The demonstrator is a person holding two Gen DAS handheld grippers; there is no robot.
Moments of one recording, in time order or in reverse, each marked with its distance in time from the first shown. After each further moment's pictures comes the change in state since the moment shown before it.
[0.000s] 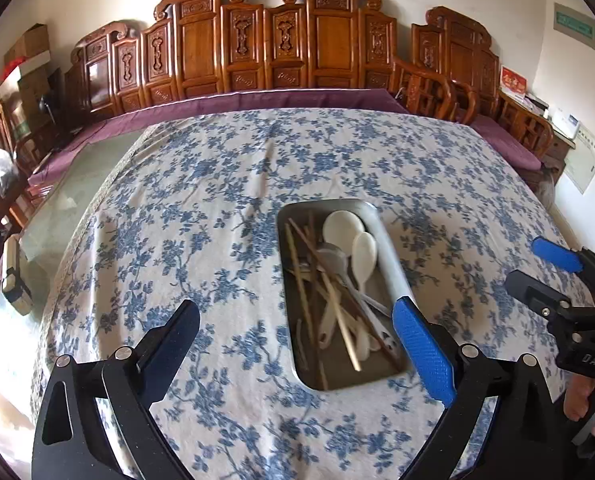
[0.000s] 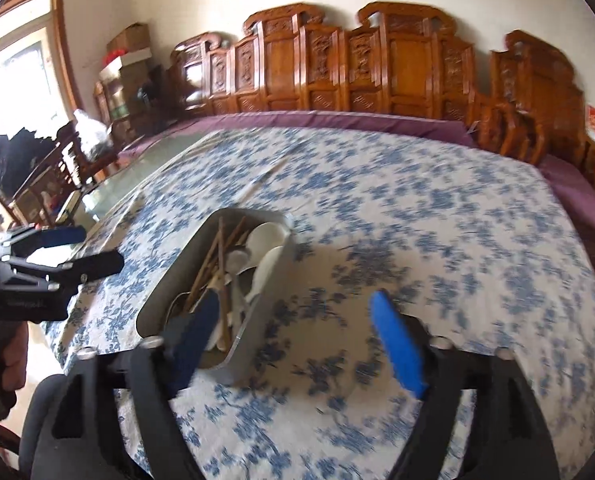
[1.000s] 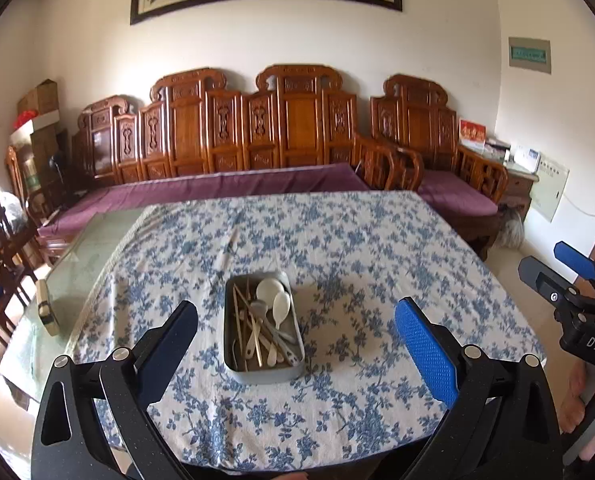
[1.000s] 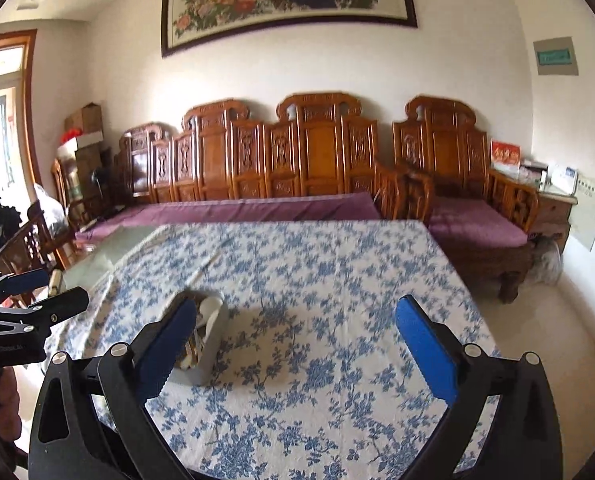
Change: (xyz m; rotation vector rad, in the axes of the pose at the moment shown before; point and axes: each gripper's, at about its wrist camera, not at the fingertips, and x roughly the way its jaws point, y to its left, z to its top) left arm -0.185 -0.095 -0.008 0.030 -0.282 -0.022; right arm -0.229 -0.028 -0.012 0.088 -0.308 -0.231
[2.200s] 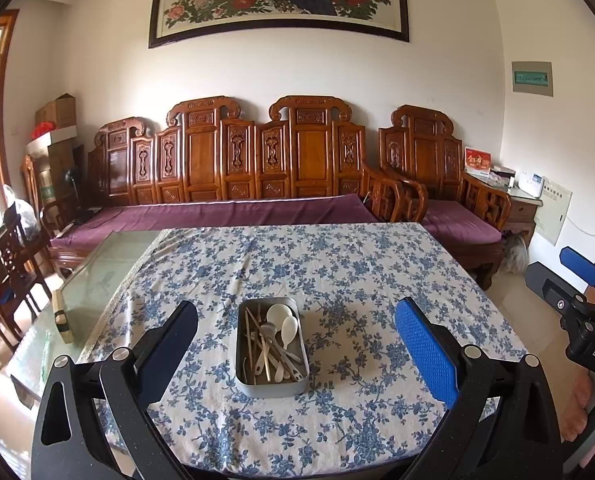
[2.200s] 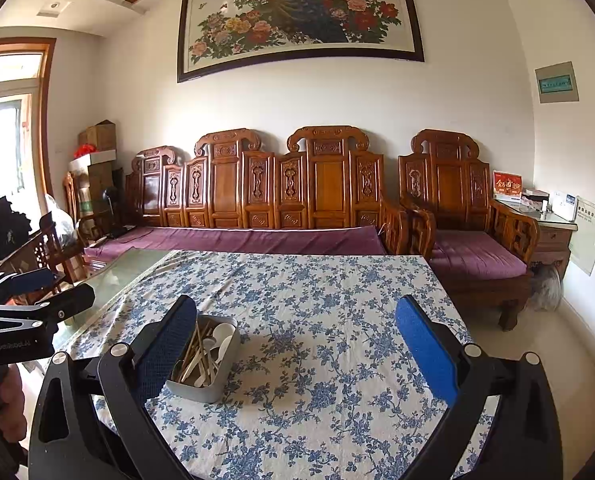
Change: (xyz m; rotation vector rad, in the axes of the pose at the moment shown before) left arm -0.039 0.000 0.004 -0.022 -0.093 0.036; right arm -0.044 0.015 0.019 -0.030 -0.092 0.013
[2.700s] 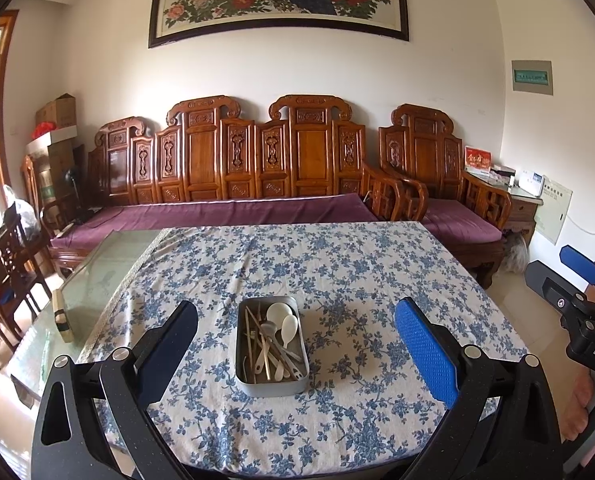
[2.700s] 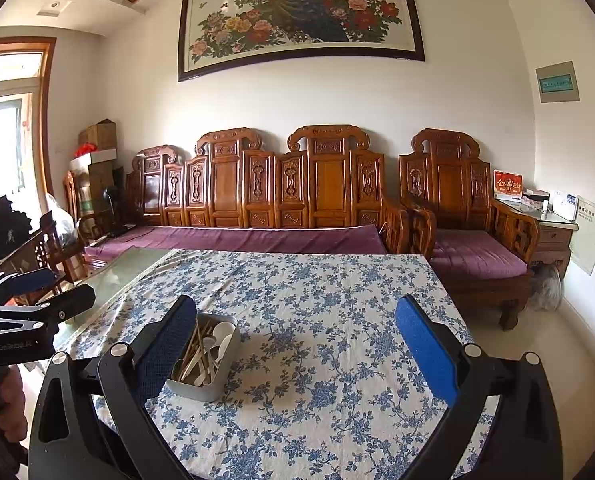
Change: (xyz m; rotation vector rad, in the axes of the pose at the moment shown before) left arm 0.001 -0.001 -0.001 0.004 0.003 0.002; right arm 0.002 0.000 -0.001 0.000 0.002 0.001
